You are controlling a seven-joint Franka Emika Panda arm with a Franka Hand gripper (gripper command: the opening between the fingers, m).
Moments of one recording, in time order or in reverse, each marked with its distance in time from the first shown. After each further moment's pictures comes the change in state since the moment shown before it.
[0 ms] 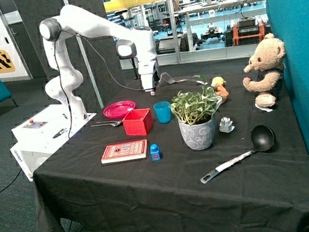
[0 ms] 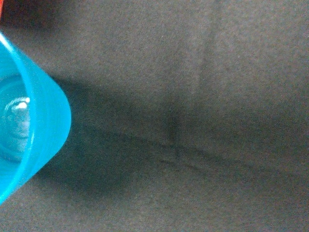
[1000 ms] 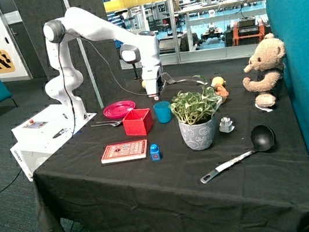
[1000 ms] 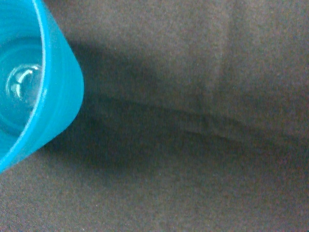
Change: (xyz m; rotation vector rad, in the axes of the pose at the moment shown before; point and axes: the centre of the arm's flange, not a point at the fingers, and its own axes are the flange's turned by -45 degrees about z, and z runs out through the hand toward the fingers) arm 0.015 0.011 0.021 -0.002 0.005 0.022
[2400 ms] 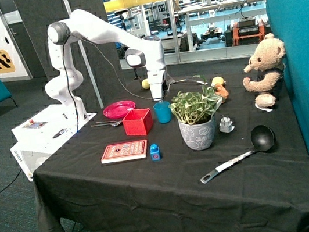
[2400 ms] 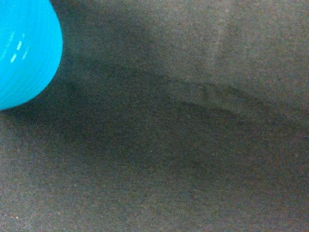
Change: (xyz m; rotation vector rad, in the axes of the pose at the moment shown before) arm 0.016 -0.003 0.023 0.000 -0.001 -0.026
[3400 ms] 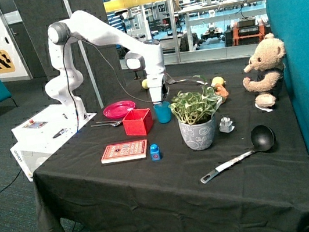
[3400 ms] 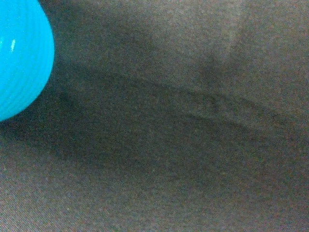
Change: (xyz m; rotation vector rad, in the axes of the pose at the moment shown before) arm -0.006 0.001 0.014 0.002 -0.001 0.002
